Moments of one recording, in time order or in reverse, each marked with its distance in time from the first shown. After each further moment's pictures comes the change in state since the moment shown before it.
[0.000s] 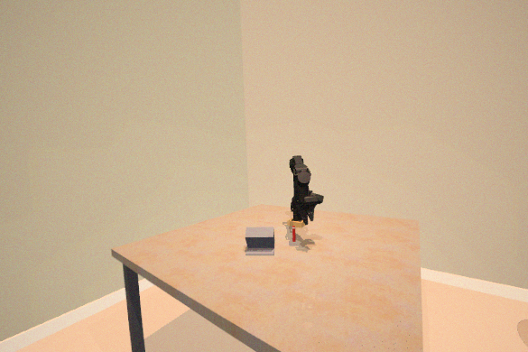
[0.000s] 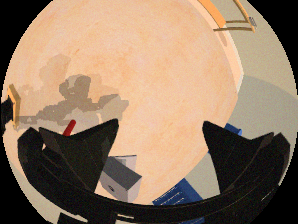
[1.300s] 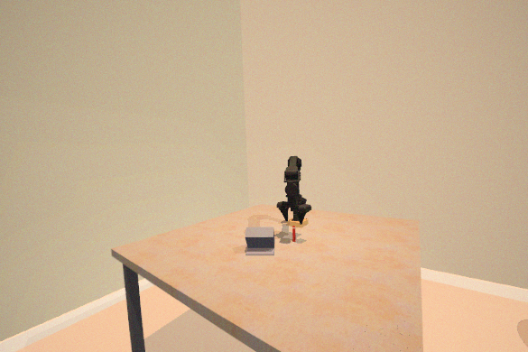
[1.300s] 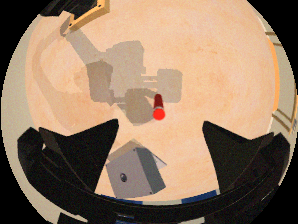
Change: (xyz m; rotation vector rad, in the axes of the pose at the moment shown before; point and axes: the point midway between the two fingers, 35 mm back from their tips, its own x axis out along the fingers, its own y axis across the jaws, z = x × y) arm -0.027 0.129 -0.036 -0.653 -0.126 0.446
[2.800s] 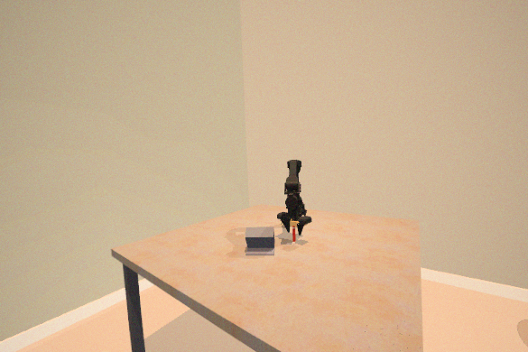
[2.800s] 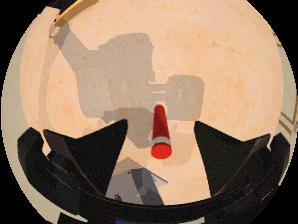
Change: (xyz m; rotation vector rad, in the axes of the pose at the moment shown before) arm 0.060 0.001 0.001 -0.003 -0.004 0.002
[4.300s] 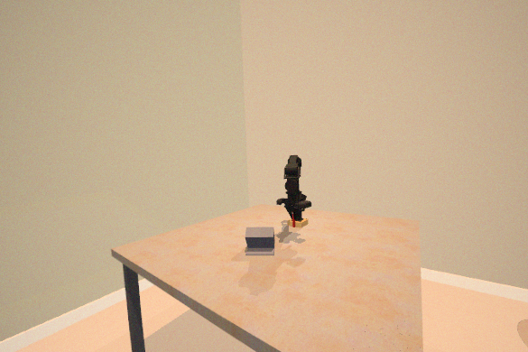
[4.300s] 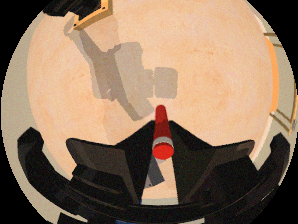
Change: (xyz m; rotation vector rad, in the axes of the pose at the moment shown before) arm -0.078 -0.003 -0.002 -0.004 0.005 -0.002
